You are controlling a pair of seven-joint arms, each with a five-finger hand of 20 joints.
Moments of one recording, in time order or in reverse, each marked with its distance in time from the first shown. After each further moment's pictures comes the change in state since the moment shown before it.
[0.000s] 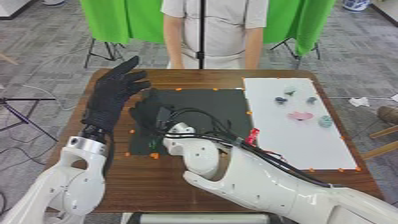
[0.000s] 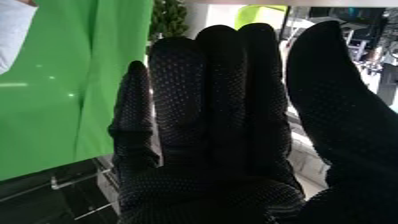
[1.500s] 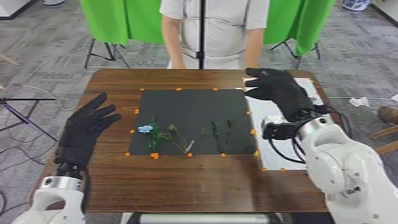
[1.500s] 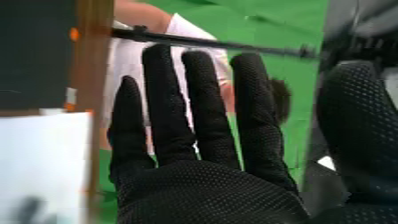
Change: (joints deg) left arm 19.9 0.0 -9.1 -3.6 -2.2 7.1 4.2; right arm -46.6 11.9 67.4 -33.2 84.9 1.0 -1.7
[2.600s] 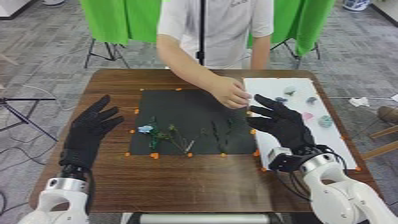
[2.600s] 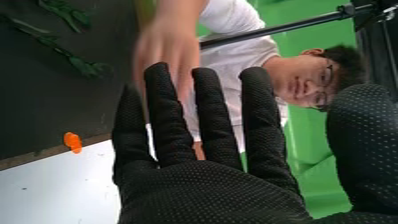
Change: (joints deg) left arm -0.3 0.0 1.4 0.8 -0.6 0.1 0.3; right arm -13.1 3.1 1.2 3.1 14.7 -1.2 -12.5
